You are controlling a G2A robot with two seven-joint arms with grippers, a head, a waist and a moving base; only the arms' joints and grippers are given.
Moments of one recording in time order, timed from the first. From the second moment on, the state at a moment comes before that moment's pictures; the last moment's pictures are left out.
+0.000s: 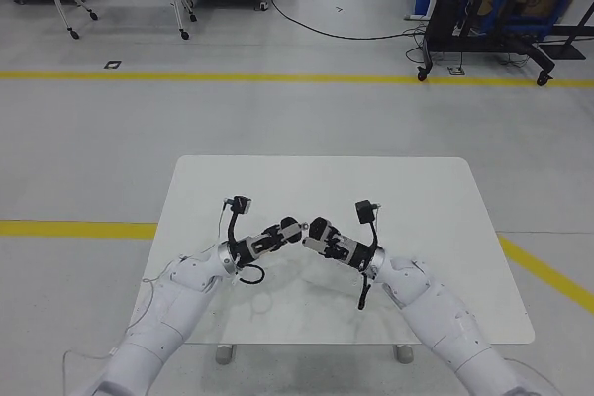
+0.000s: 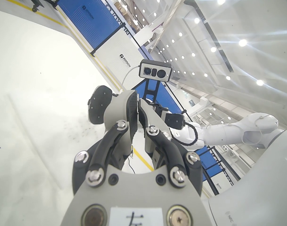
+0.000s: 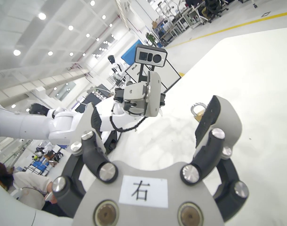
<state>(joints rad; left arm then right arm) 1.04 -1.27 -0.97 -1.00 -0.29 -0.90 -0.77 -1.20 -1.24 1.05 -1.19 -0.20 -0.85 0.37</state>
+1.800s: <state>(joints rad) 0.98 -1.25 -0.86 -0.98 -0.36 -0.92 -0.90 -1.37 -1.10 1.42 -1.40 0.03 -0.76 0.64</state>
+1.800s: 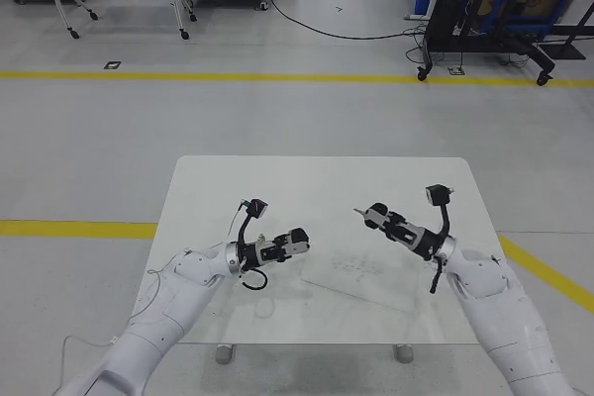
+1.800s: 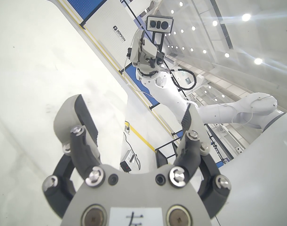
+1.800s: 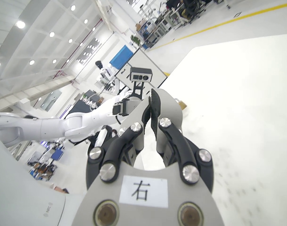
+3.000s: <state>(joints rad) 1.12 -1.13 -1.09 -1.48 0.86 -0.52 -0.86 -1.39 -1.10 1.44 -1.40 0.05 -0.77 0.61</state>
